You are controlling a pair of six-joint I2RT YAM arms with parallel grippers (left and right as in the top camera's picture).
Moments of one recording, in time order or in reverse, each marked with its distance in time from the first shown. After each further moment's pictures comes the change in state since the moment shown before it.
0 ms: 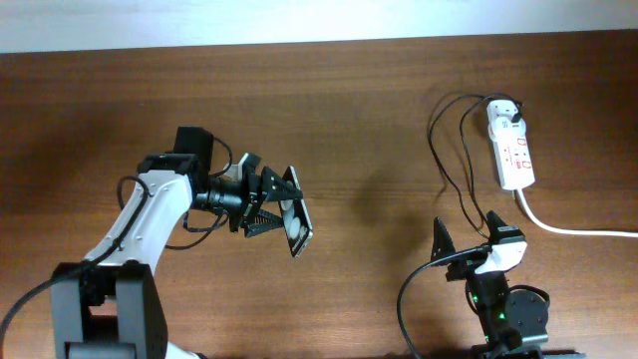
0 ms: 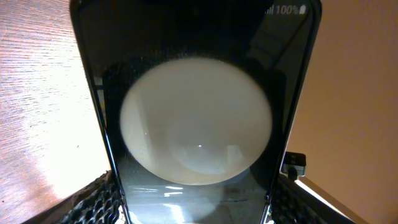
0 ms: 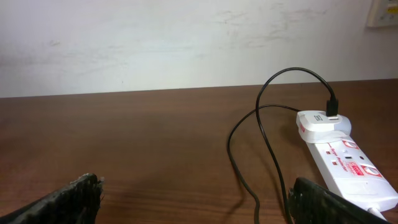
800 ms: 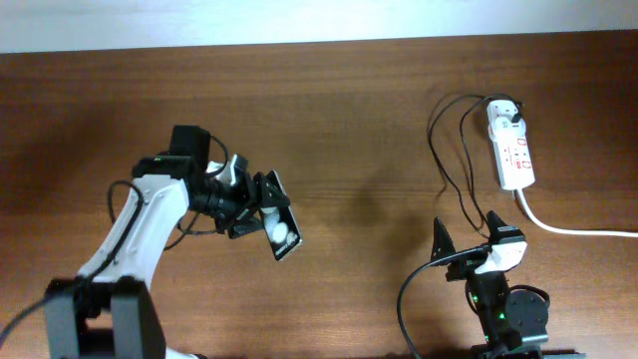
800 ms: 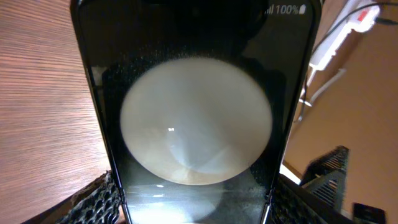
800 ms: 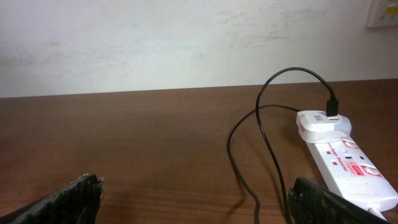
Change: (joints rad) left arm 0.000 -0.051 0.000 -0.006 -0.301 0.000; right arm 0.000 0.000 0.000 0.000 0.000 0.000
